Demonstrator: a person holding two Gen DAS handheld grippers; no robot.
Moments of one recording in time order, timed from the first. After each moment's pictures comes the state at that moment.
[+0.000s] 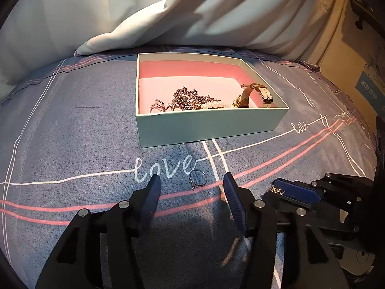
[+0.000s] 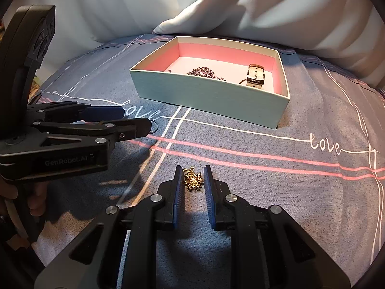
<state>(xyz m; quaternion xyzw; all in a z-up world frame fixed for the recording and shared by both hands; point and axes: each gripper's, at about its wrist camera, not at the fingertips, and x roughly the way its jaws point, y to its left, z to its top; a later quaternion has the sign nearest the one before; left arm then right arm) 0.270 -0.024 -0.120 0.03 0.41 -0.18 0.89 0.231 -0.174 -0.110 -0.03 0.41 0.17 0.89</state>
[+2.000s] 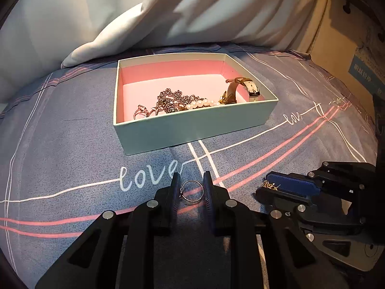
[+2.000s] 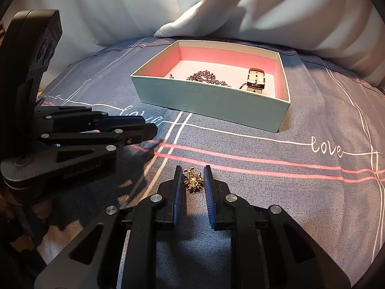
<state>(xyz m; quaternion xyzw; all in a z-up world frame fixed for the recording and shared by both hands) 0.268 -0.033 -0.120 0.06 0.40 -0.20 0.89 0.237 -0.178 -0.103 -0.02 0.41 0.19 0.89</state>
